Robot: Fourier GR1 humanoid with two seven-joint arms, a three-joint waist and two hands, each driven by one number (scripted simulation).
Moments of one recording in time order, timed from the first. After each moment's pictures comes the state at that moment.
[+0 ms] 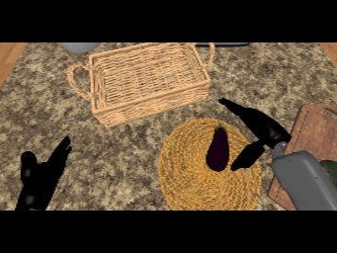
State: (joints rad) left arm 0.12 0.27 -0.06 -1.44 0.13 0.05 0.22; right arm -0.37 -0.28 0.23 -1.29 0.49 0.35 0.13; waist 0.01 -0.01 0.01
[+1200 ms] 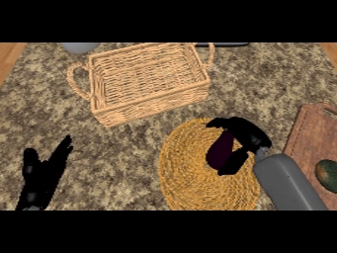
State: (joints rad) left arm 0.11 0.23 -0.01 -1.44 0.08 0.02 0.26; right arm -0.38 -0.19 0.24 -1.12 0.66 0.31 0.04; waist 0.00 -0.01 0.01
